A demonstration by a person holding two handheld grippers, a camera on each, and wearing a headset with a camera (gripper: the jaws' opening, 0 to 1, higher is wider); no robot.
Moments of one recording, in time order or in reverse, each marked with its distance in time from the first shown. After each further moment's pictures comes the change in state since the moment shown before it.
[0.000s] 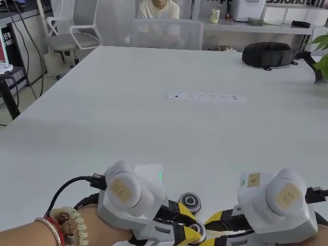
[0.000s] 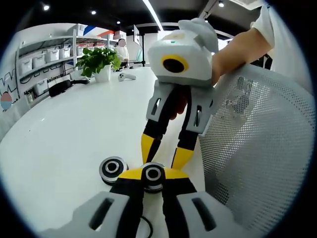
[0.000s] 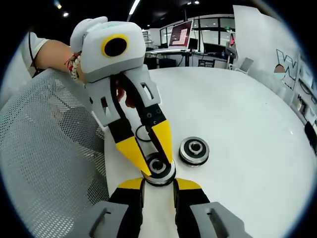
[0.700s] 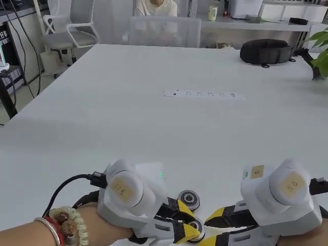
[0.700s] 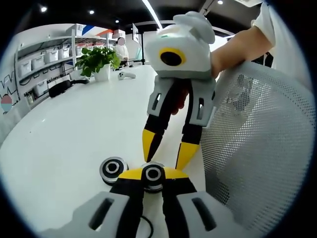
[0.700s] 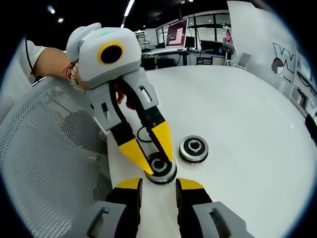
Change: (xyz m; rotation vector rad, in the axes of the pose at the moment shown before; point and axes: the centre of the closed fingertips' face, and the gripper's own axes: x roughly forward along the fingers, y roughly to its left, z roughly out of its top) left arm 0.004 -0.002 -0.001 0.015 0.024 0.009; right arm -0.006 0.001 0.001 0.046 0.003 0.014
